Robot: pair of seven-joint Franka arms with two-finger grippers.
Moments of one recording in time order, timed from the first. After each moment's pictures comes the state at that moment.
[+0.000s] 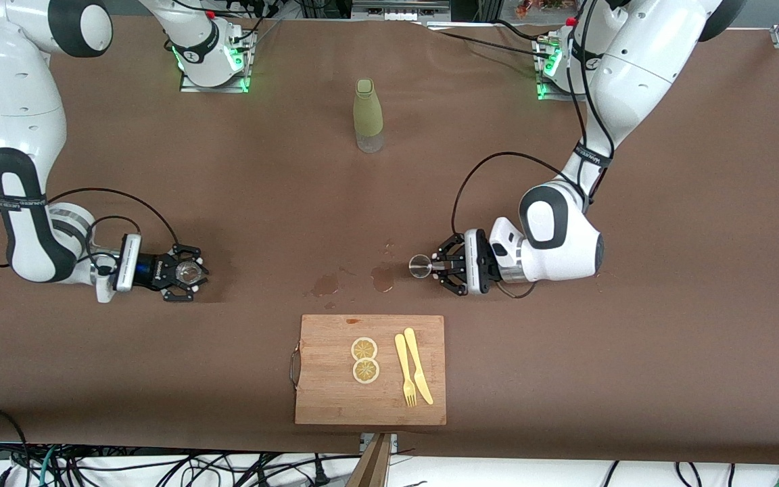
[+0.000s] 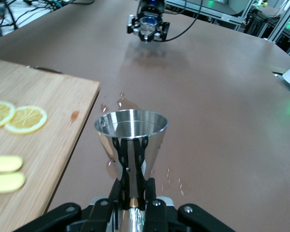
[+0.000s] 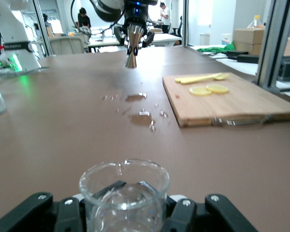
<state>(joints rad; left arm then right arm) -0.22 0.76 -0.24 -1.59 -1.13 2.28 1.83 -0.14 0.88 -0.04 -1.58 1.25 1.70 -2.41</state>
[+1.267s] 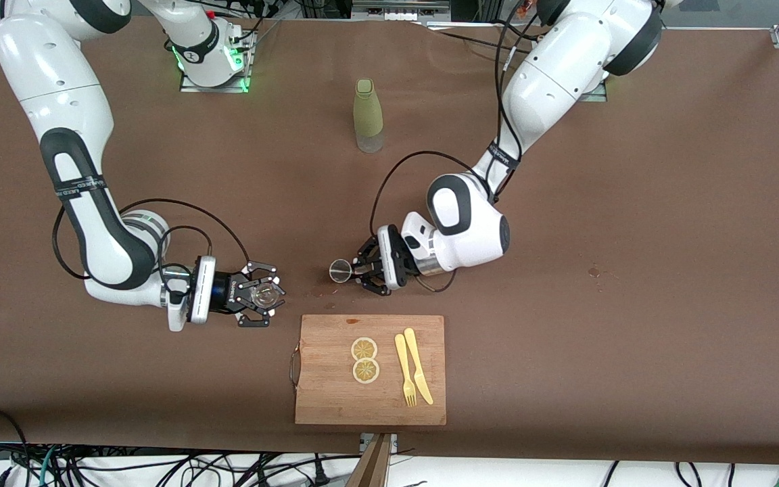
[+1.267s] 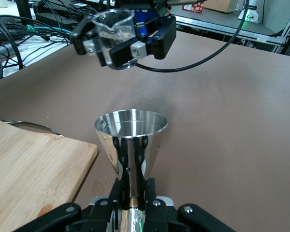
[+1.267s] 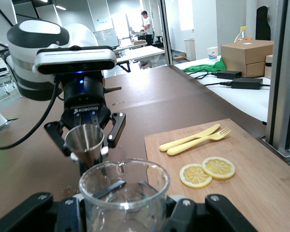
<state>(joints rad) -0.51 1.00 -0.23 -1.25 -1.32 2.59 1.77 -0.10 0.85 0.33 -1.49 1.25 2.06 -2.04</state>
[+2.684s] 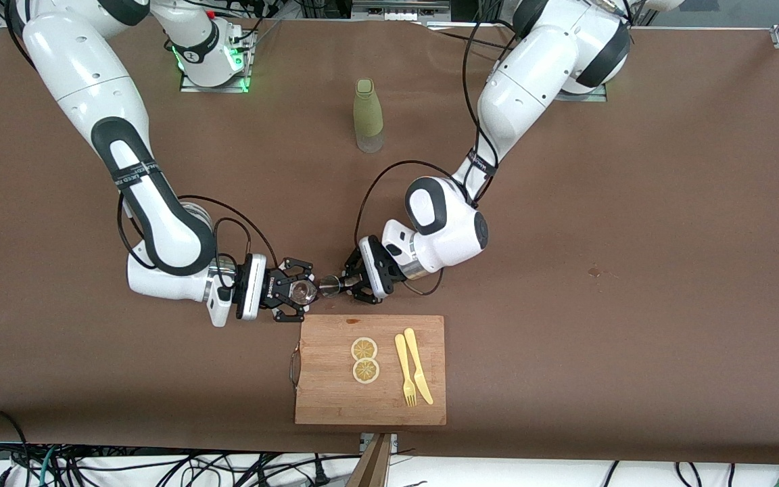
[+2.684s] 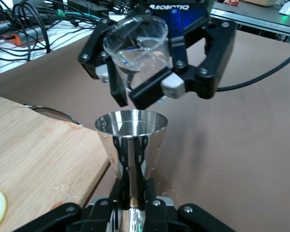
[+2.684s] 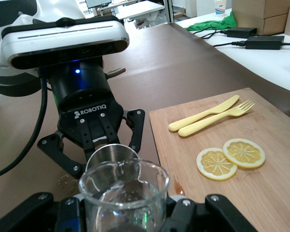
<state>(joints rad) -0.60 1.11 -0.15 -1.09 -1.32 2.70 1.62 -0.01 0.85 0.38 -1.49 1.08 2.25 -1.87</state>
